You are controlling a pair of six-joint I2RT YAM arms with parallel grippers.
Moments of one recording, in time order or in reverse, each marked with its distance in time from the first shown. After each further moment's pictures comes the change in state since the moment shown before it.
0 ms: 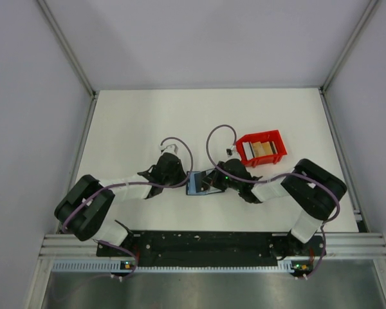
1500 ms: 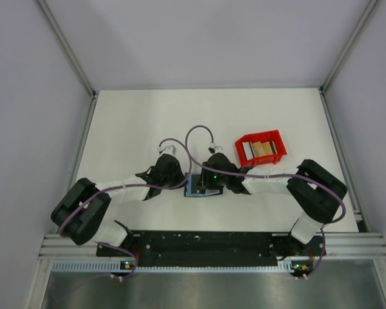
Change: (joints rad) left arm 0.000 -0.042 -0.016 -0.039 -0.010 -0.006; right arm 0.083 -0.021 0.254 -0.499 0.039 -0.243
